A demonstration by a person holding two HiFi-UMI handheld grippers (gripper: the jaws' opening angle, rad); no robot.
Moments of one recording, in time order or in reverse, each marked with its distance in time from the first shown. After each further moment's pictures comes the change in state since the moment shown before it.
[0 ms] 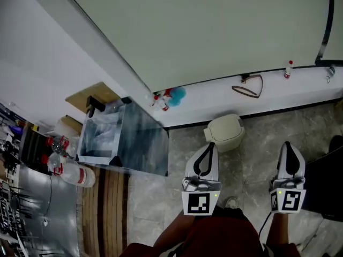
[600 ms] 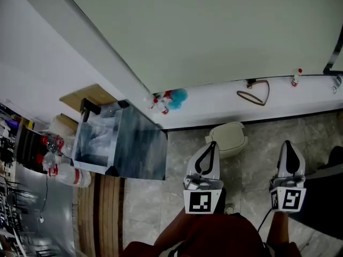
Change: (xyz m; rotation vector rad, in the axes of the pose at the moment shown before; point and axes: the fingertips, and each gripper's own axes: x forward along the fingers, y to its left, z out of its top) left arm 0.084 0.062 -0.042 0.000 0.015 0.023; right arm 0.116 0.014 -0.027 -0.015 0.025 0.049
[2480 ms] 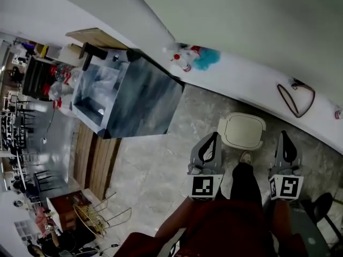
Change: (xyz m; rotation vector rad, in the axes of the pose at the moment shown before) left arm 0.110 0.097 -0.208 -0.228 0.442 0.452; right arm 0.268 0.060 -0.177 0.012 0.279 0.548
